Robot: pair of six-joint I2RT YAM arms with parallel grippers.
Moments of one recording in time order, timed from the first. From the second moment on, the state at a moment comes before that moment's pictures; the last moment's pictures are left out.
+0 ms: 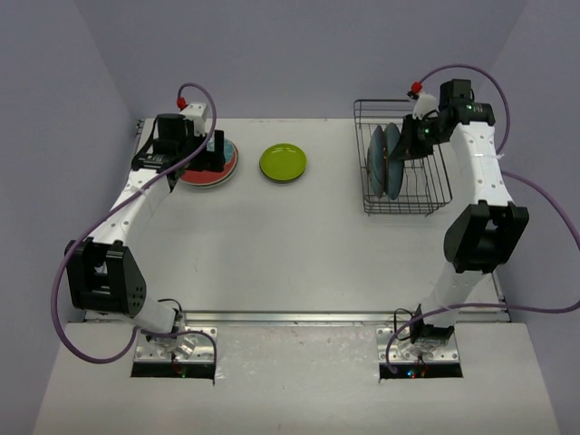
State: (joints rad) left arm -0.06 1.49 1.28 -0.40 0.09 0.00; right arm -0.09 1.87 1.87 -1.05 -0.51 -0.10
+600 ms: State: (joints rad) left arm -0.06 1.41 1.42 -0.50 0.31 -0.12; right arm 0.13 1.51 1.94 -1.04 -0.41 -0.43
